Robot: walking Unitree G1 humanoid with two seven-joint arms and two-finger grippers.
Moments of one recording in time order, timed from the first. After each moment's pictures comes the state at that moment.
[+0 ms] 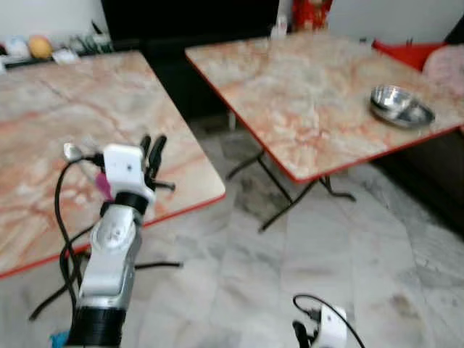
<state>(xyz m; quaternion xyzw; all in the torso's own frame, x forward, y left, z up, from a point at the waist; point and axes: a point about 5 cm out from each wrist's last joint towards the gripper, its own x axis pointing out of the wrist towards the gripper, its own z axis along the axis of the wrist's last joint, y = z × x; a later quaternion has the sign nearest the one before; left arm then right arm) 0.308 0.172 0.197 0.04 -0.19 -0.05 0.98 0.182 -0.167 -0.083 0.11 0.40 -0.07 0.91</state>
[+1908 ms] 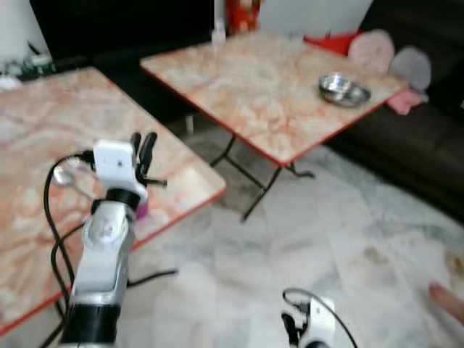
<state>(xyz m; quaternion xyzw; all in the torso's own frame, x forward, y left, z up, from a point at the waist) 0.311 0.168 0.199 0.03 -0.19 -0.05 0.98 0.186 -0.161 -0.081 0.10 0.39 -0.05 0.92</state>
